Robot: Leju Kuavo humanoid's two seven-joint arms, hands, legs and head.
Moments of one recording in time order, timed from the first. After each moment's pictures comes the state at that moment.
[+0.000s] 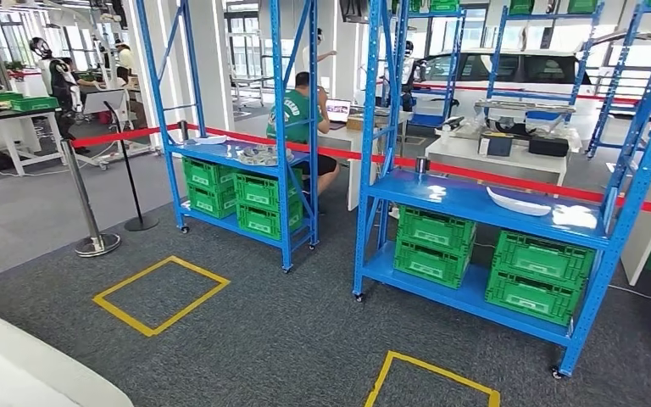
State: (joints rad) left arm -0.02 -0.04 0.16 -1.77 0.73 -0.81 -0.44; right arm -0.07 0.01 0.89 -0.15 -0.93 -0.07 0.01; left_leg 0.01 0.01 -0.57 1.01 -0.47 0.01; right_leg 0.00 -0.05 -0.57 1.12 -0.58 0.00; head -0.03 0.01
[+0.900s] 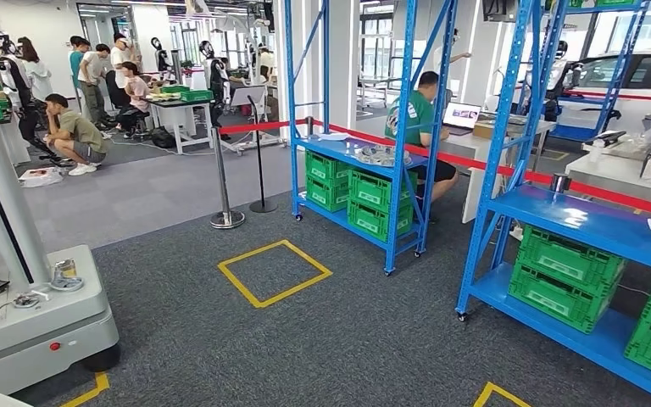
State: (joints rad) left arm 0.13 -0.08 0.34 -1.91 0.70 -0.80 -0.49; right arm -0.12 0.02 0.95 -0.15 -0.85 -0.02 -0.01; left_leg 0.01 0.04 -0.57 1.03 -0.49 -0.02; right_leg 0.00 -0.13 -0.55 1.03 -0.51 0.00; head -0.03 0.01
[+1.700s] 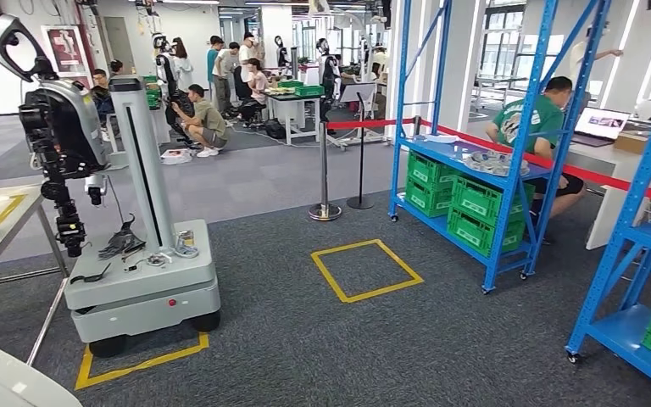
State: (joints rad) left arm 0.03 0.01 0.33 -1.80 0.66 -0.74 -0.44; right arm -0.08 0.01 0.96 -0.15 -0.90 -0.06 -0.04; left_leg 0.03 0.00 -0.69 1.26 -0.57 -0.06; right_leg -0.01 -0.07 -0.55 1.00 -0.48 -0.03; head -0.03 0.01
